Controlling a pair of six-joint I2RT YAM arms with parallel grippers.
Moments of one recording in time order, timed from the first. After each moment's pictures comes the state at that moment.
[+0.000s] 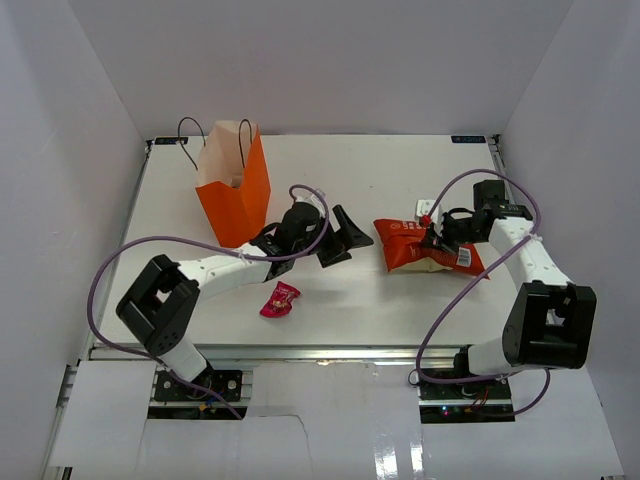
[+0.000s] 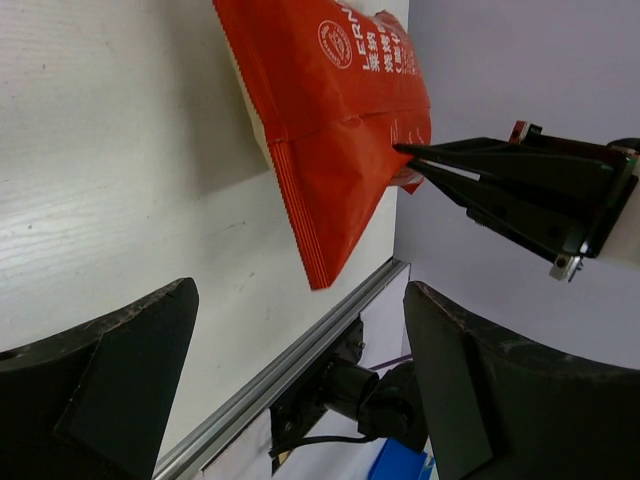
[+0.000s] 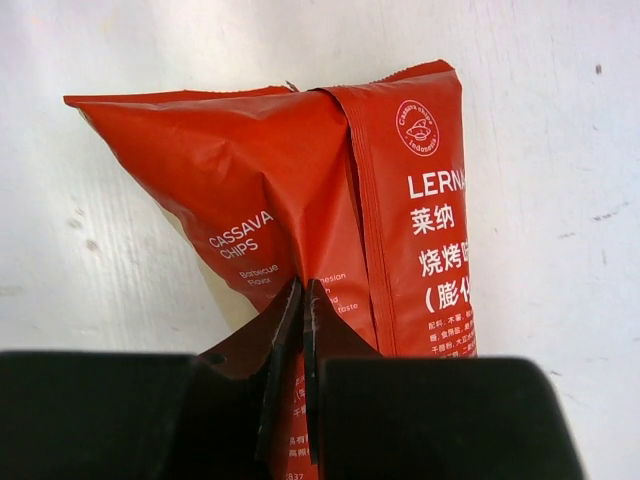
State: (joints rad) left arm -0.77 1.58 0.94 0.18 0.22 -1.13; right arm -0.04 1.42 1.03 -0.81 -0.80 -1.40
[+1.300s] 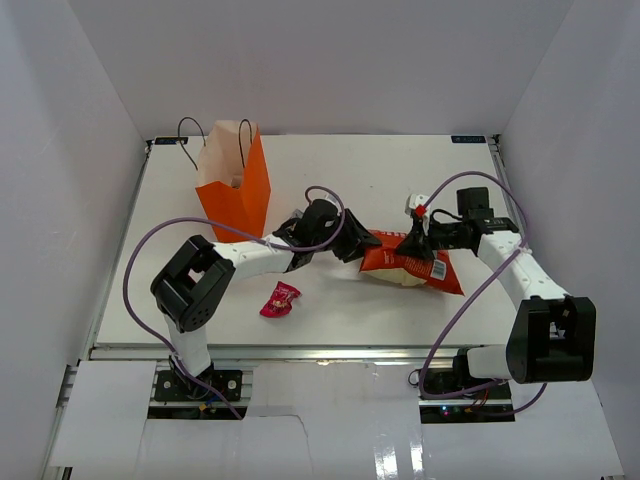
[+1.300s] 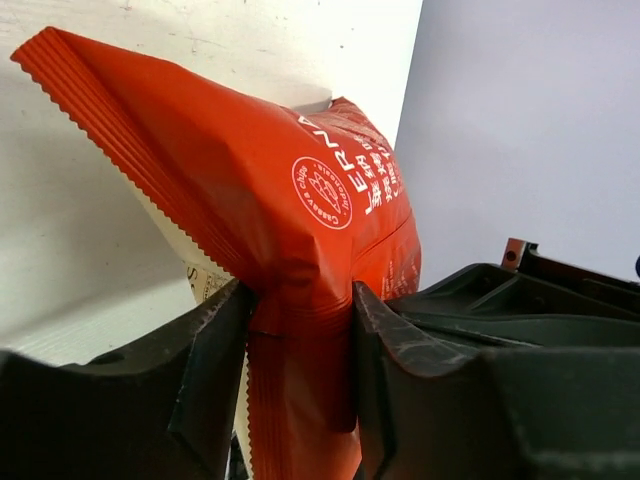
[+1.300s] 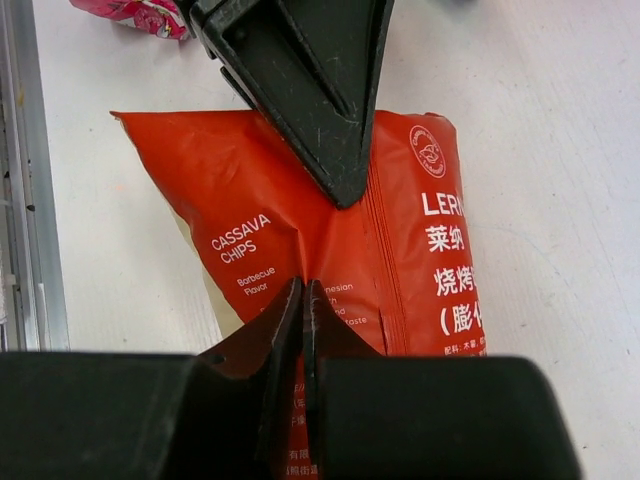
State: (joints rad) left arm -0.79 1.83 1.10 0.23 0.25 -1.27; right arm 0.09 1.33 0.92 -0.60 -1.04 -0.94
